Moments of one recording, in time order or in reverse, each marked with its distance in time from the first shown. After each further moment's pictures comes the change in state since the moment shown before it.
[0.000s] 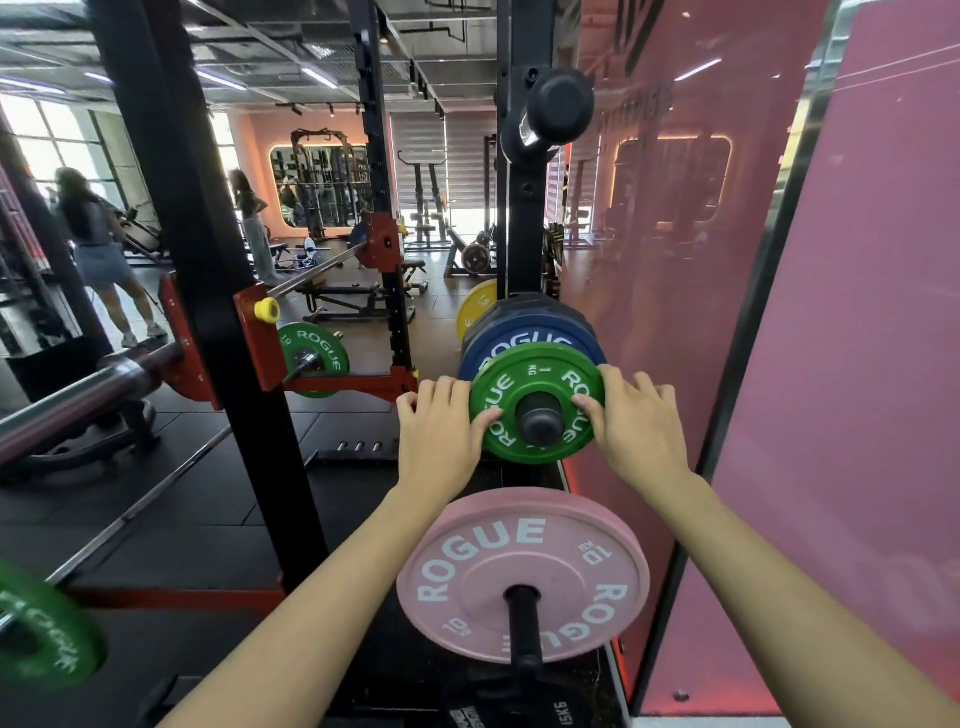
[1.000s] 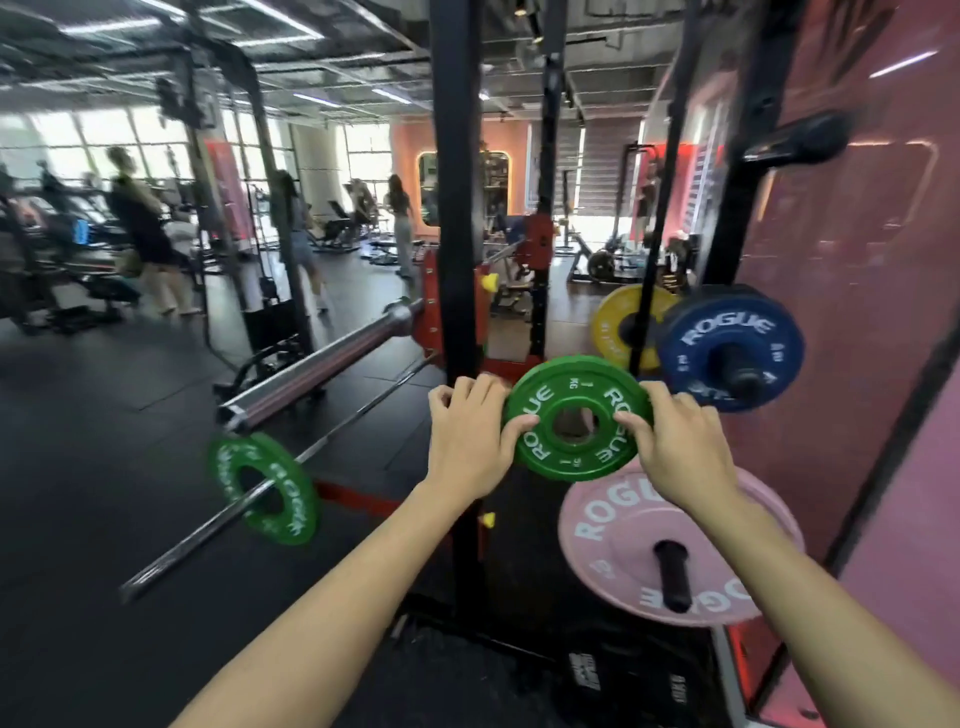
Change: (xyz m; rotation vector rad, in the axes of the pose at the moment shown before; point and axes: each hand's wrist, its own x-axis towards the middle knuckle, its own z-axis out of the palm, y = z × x) left_hand -0.158 -0.145 -0.188 0.031 0.067 -0.065; right_hand -0.116 -0.201 -0.087 0.324 0.003 -0.181
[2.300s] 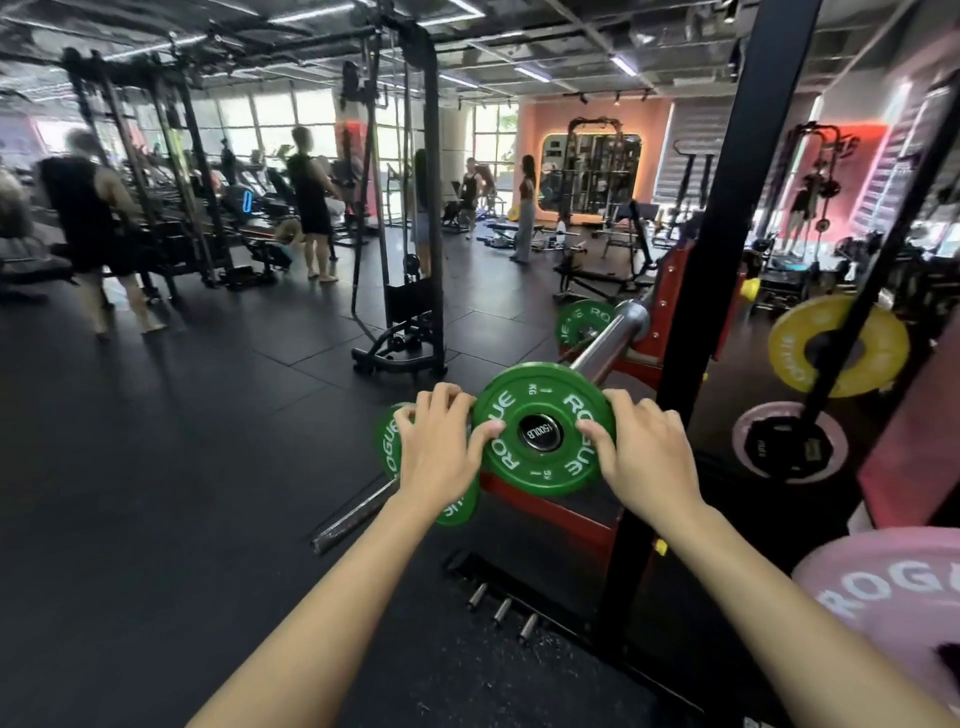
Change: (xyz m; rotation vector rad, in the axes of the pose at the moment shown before) left_hand -0.095 -0.358 -0.121 0.129 -0.092 -0.399; right_hand 0.043 -0.363 0.157 0.156 -0.054 -0.271
